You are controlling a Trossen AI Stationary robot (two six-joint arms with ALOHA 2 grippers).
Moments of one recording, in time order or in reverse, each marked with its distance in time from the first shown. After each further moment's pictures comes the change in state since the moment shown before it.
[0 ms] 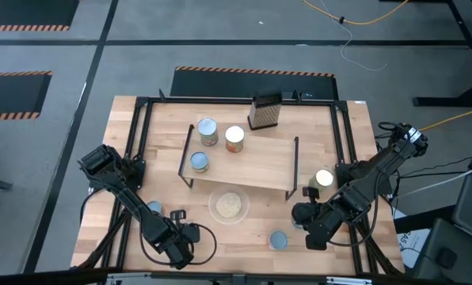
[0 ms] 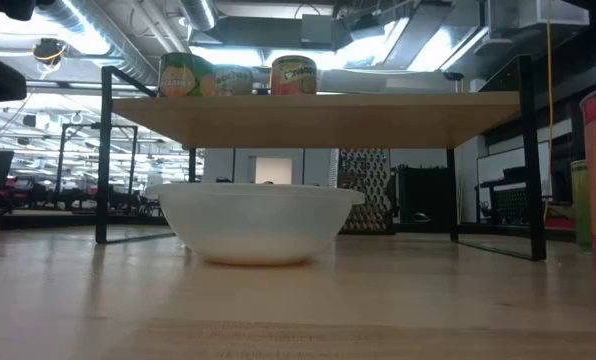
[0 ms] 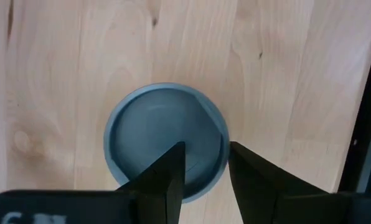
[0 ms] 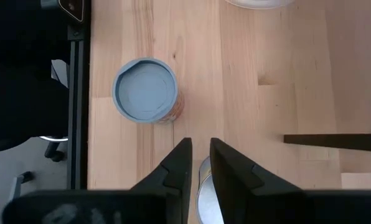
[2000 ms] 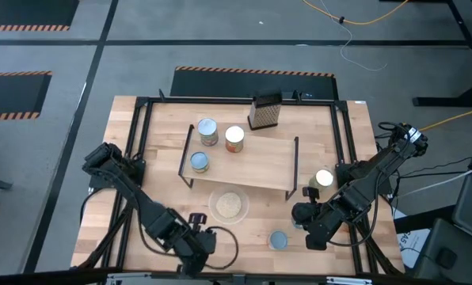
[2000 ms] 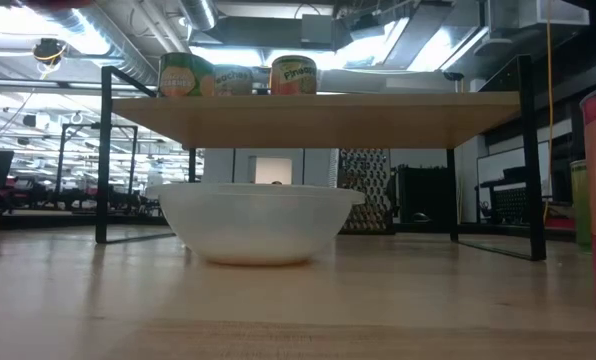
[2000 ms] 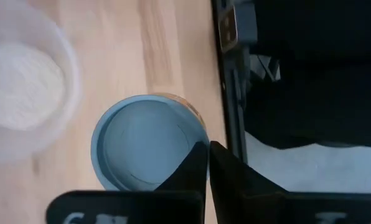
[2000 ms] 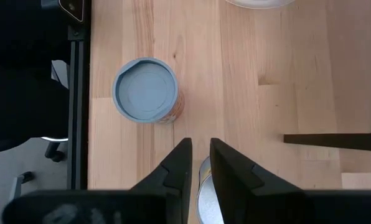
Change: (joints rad) left arm 0.101 0.004 0.469 -0.198 0.064 0.321; right arm 0.000 0.000 0.000 0.000 -0.001 0.001
